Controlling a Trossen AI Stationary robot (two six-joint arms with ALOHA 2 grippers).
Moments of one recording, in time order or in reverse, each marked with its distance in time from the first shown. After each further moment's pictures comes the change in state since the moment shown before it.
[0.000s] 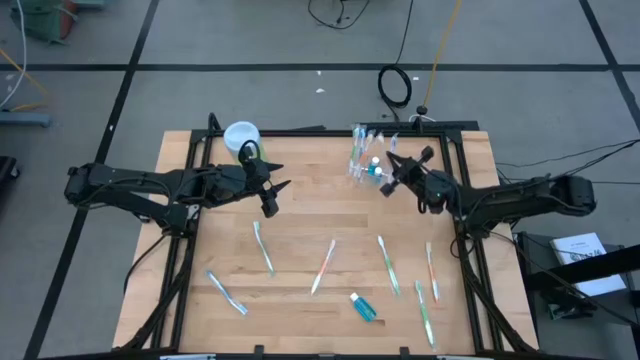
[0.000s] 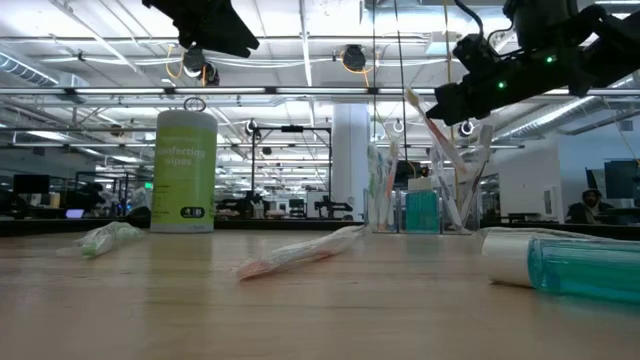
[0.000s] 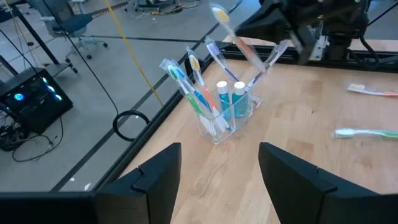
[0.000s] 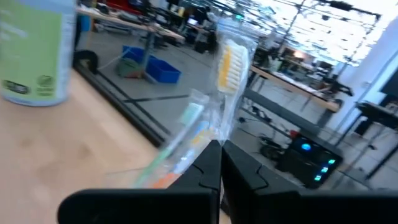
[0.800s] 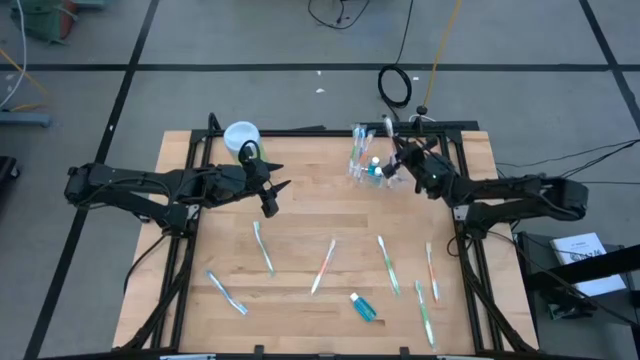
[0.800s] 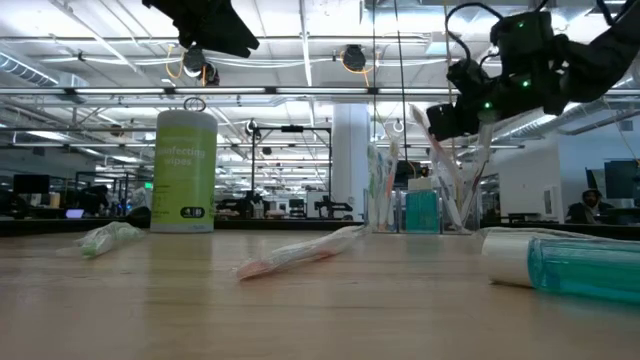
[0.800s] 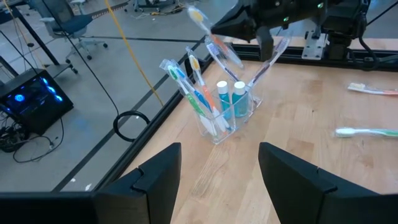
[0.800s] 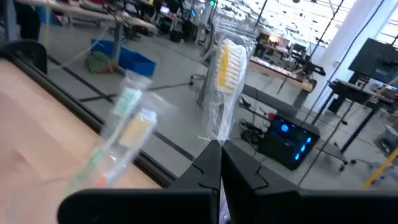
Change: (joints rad) left arm 0.000 0.000 0.000 0.000 0.000 0.006; right arm -0.258 0.098 0.002 0.103 -0.136 0.021
